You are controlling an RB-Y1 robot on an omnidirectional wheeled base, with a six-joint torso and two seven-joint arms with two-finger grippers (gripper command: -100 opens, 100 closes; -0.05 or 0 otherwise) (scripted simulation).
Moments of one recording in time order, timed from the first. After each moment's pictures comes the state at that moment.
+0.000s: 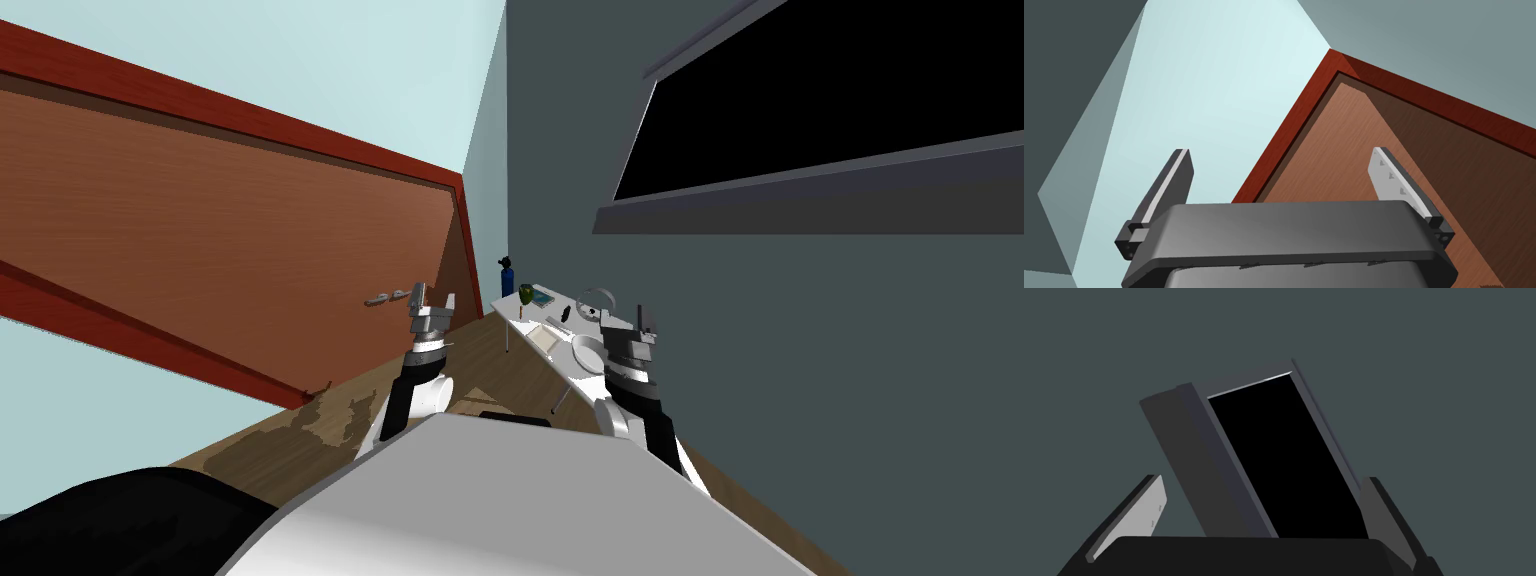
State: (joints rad) left arm 0.47 -0.03 -0.04 -2.34 0.02 -0.46 0.12; right arm 0.46 -0.03 -0.01 -2.20 -0.08 -0.61 -0.02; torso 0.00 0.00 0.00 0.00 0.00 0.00
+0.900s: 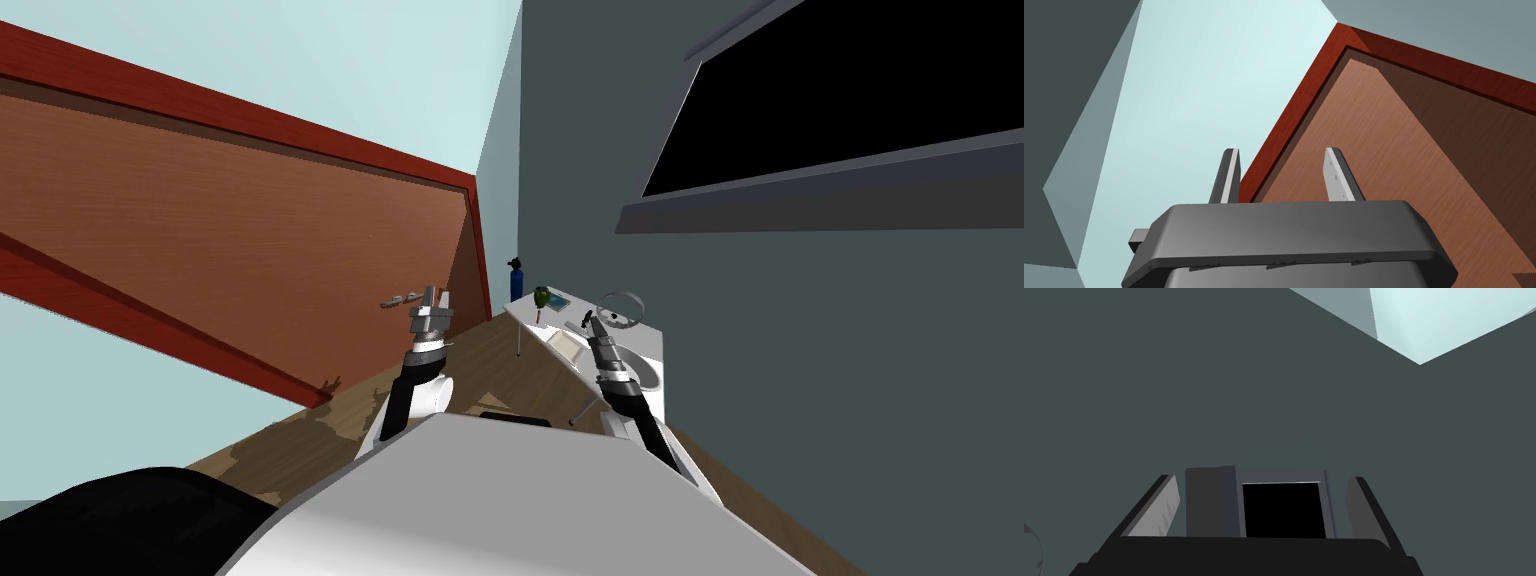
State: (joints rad) left arm 0.47 -0.03 -0.04 -2.34 0.02 -0.46 0.12; right arm 0.46 -0.24 0.03 -2.04 0.00 -0.54 0.20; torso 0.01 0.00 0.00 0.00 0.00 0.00
